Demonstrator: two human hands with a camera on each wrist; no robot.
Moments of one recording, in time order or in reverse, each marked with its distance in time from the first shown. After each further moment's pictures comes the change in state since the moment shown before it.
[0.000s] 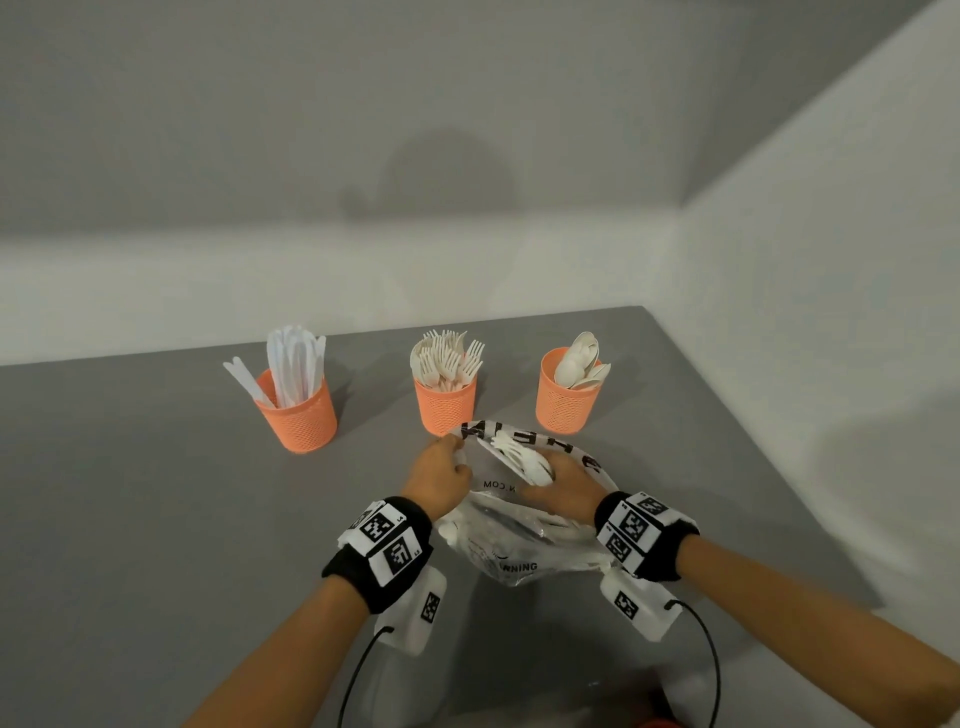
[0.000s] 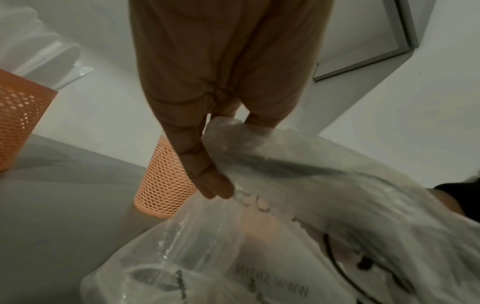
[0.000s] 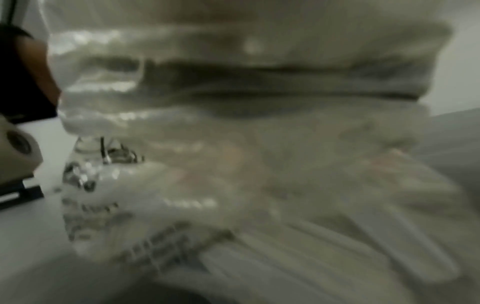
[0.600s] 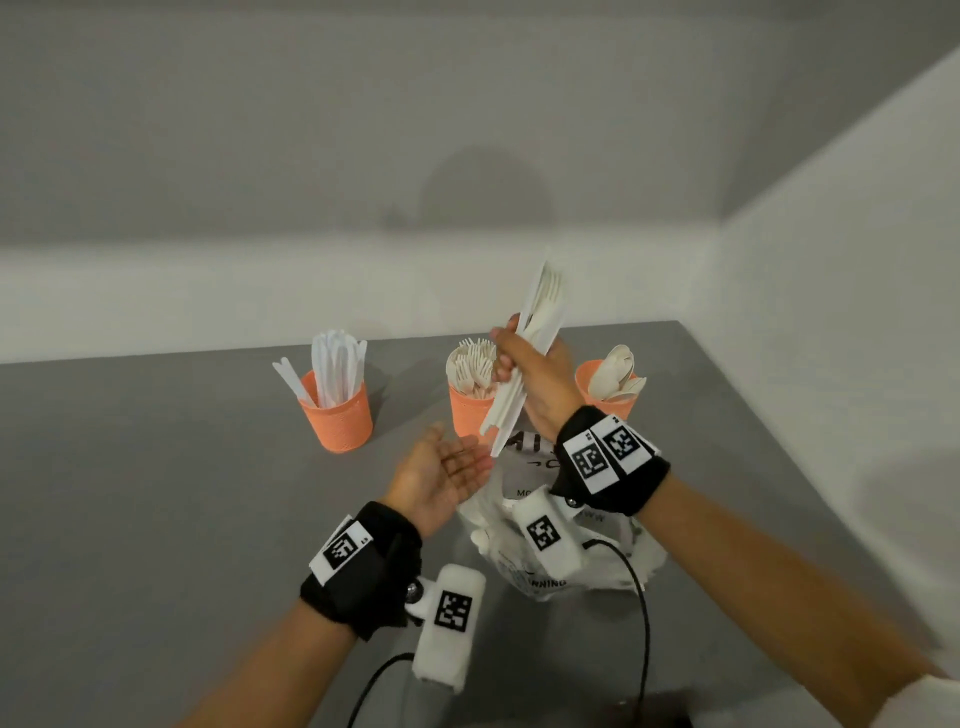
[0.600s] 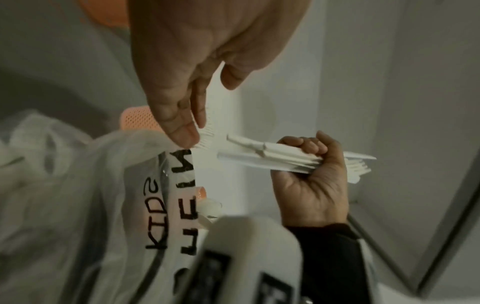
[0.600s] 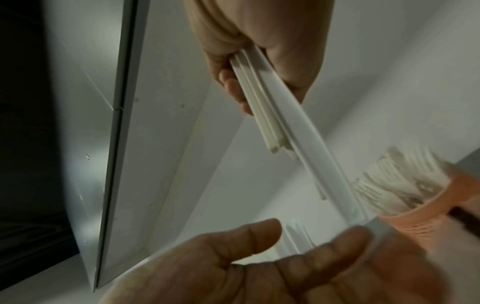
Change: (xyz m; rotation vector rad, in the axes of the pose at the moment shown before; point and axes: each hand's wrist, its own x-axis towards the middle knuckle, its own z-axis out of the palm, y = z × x) left_hand -0.030 0.001 -0.042 -1.429 -0.043 -0.409; right_hand 0.030 -0.155 0.008 0.930 0.255 -0.264
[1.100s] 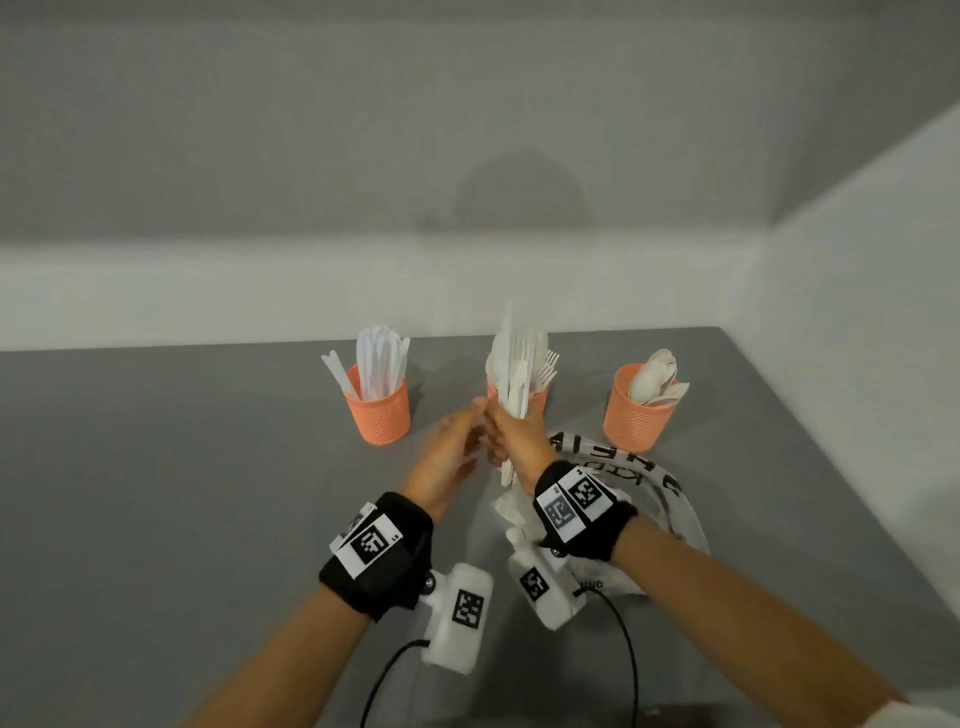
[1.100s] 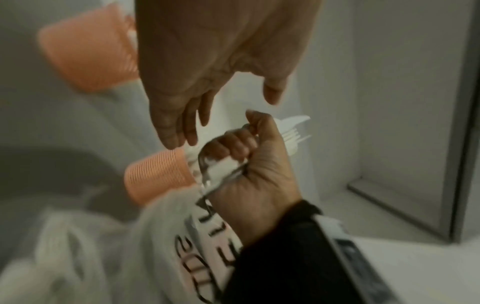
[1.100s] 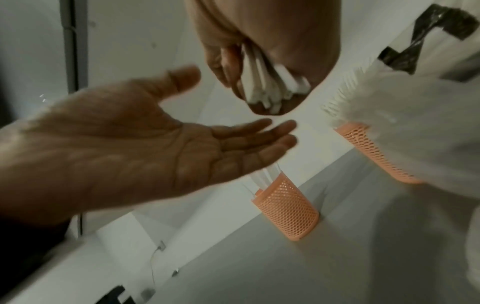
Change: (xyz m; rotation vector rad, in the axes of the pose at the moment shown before) left_hand -0.012 0.015 -0.020 0.414 -0.042 0.309; right_hand -0.023 0.079 0.020 -0.253 0.032 0.196
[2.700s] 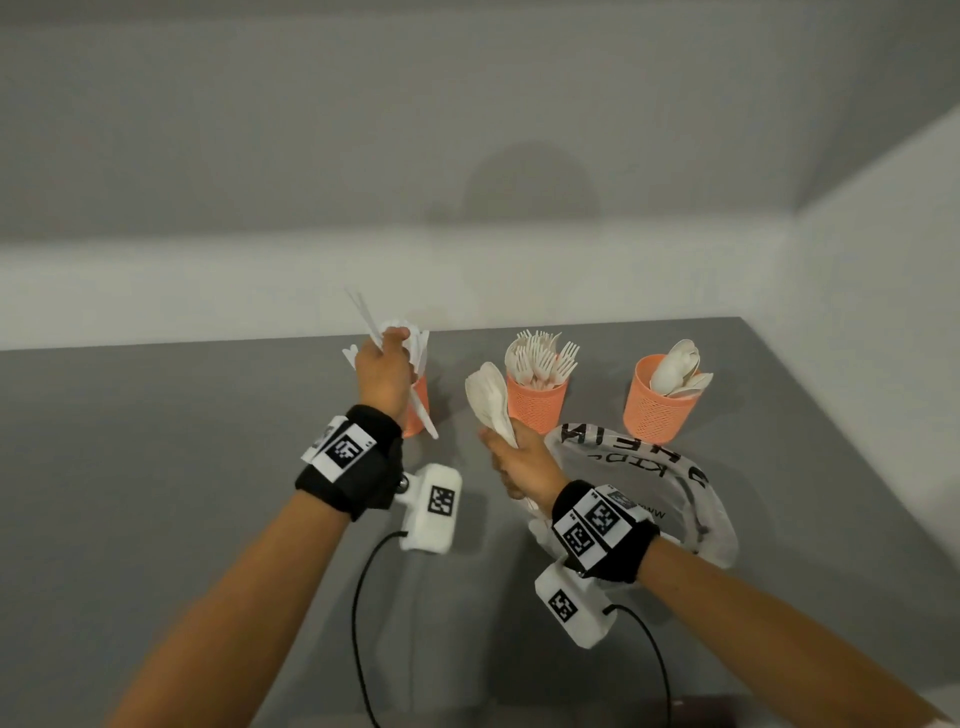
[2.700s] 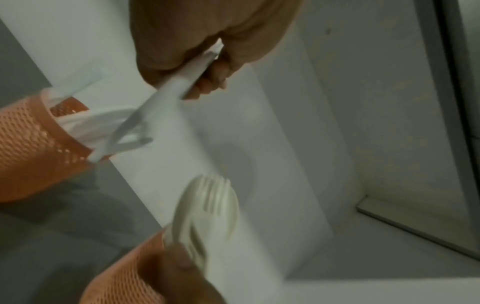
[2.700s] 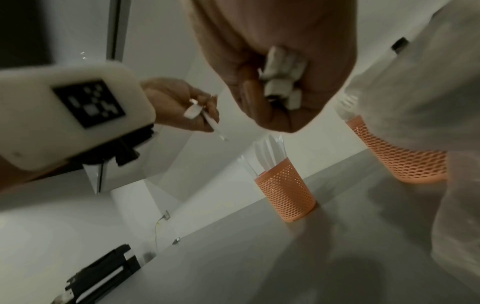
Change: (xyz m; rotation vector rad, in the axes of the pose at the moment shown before) left_hand 0.051 0.055 -0.062 -0.041 0.544 0.319; right_hand -0.015 0.023 0.005 -0.299 -0.201 0.084
